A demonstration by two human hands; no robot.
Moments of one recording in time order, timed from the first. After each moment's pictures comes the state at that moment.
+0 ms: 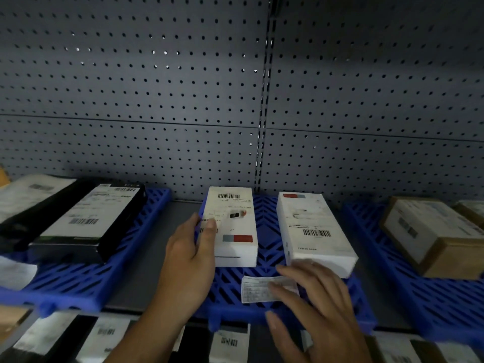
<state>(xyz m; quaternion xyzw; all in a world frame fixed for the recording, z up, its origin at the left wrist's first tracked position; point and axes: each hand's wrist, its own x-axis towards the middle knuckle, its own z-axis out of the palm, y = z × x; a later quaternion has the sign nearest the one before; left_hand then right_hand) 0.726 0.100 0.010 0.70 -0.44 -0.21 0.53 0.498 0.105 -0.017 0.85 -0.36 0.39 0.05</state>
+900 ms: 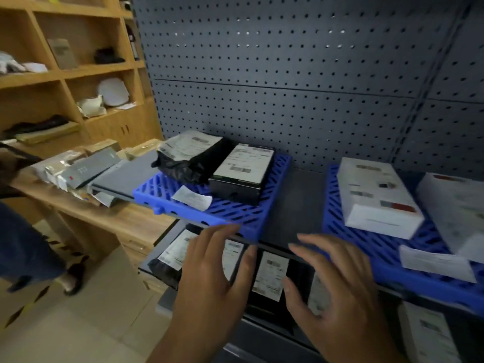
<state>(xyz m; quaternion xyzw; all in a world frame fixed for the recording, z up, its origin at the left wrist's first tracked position) 0.840 0.287 -0.021 0.73 -0.49 0.01 0.47 0.662 0.186 -0.031 0.87 -0.28 0.39 -0.07</state>
